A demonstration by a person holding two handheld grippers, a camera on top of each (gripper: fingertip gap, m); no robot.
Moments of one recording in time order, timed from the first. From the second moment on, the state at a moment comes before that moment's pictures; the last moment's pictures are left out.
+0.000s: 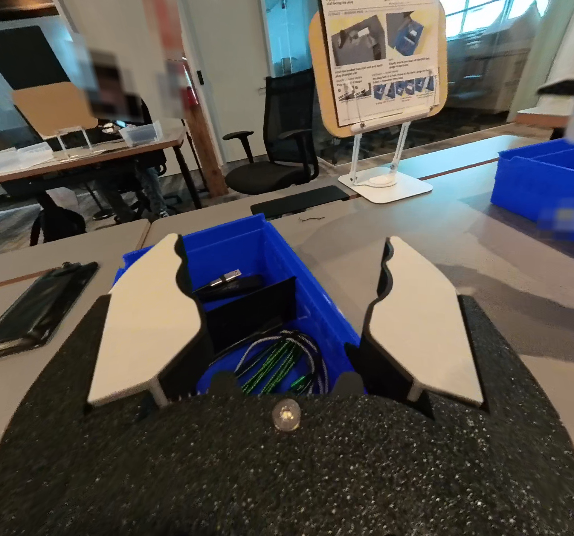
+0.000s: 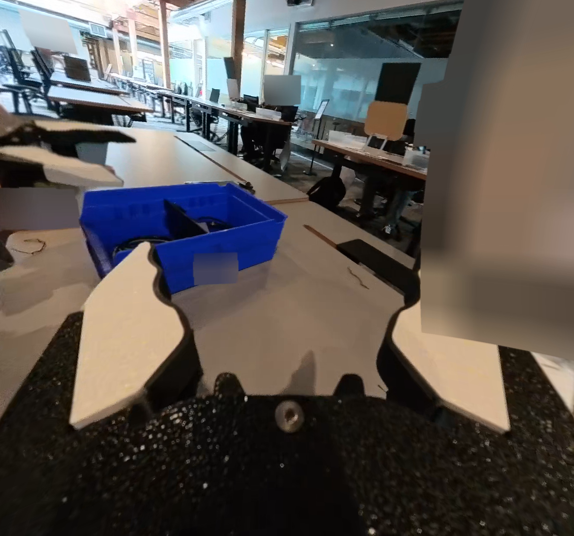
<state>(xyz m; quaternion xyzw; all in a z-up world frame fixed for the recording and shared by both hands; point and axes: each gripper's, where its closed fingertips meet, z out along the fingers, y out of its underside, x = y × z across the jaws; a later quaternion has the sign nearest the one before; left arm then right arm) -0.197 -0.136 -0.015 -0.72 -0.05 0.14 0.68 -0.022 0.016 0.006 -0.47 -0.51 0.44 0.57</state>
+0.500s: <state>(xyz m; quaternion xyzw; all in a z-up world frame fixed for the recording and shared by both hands) -0.148 -0.107 -0.020 -0.70 0.03 0.12 0.70 -0.037 -0.016 -0.024 -0.37 -0.45 0.51 0.63</state>
